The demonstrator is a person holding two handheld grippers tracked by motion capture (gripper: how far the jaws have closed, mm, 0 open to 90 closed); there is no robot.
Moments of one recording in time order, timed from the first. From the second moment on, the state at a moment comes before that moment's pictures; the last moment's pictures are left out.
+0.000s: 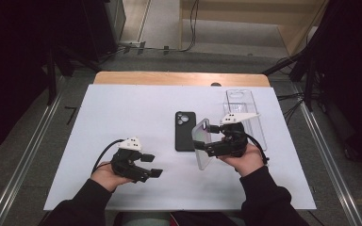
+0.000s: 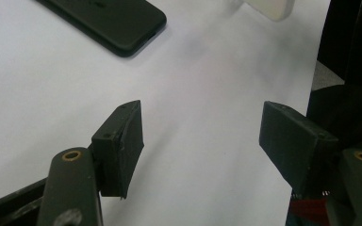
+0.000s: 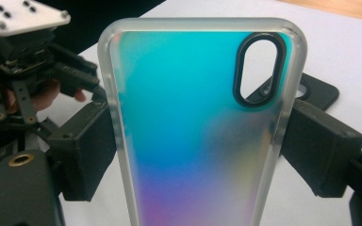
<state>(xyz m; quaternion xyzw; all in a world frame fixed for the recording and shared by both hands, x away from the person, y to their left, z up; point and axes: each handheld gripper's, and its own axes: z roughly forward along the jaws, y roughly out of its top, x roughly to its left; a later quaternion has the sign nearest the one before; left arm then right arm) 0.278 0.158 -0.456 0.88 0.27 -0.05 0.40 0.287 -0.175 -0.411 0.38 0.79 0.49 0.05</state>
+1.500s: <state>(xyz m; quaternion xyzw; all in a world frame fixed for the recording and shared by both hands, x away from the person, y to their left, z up) 0.264 0.187 -0.455 0.85 0.33 -0.02 0.42 0.302 -0.244 -0.369 0.51 0.69 0.48 0.17</state>
